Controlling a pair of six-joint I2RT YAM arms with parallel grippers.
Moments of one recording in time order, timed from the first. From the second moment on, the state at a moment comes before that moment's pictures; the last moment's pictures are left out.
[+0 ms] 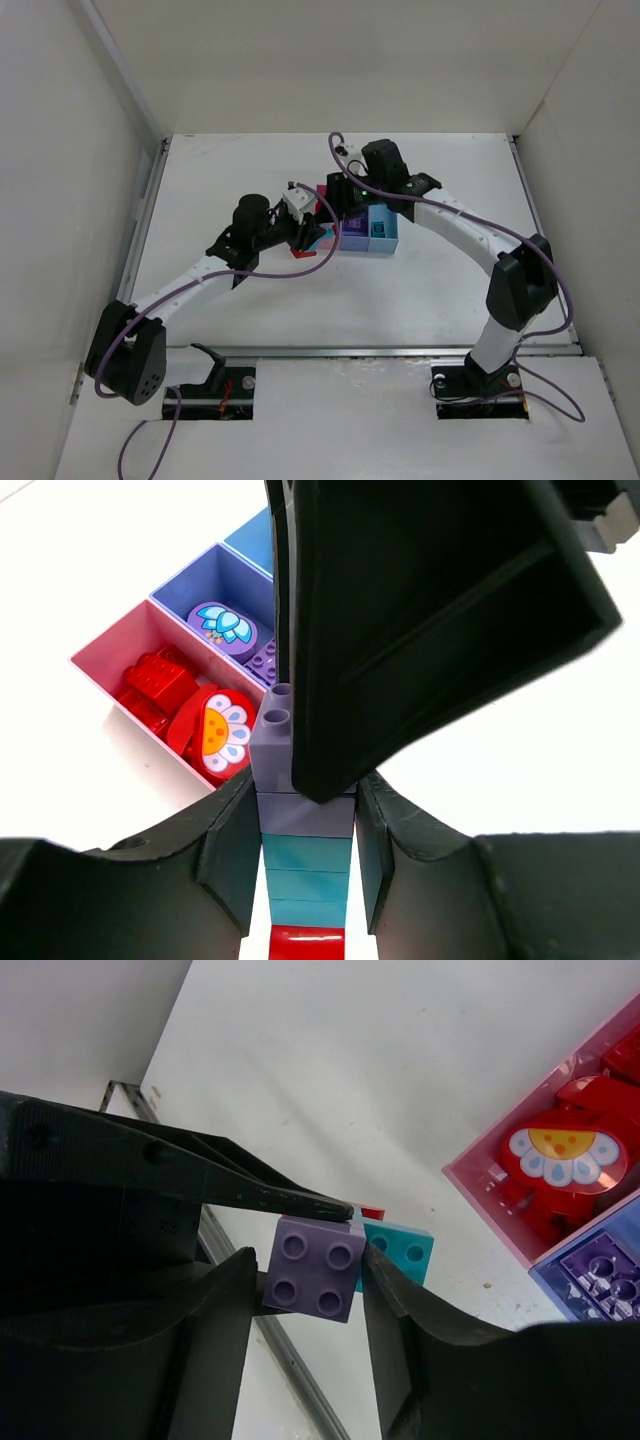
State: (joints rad) left arm -0.51 1.26 0.75 0.21 0.45 0.08; right arm 0.60 1.74 1.50 -0.39 -0.57 0.41
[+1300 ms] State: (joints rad) left arm -0.51 1.26 0.75 0.20 0.42 0.10; right arm 0.44 1.78 1.43 -0.45 -0.20 0.47
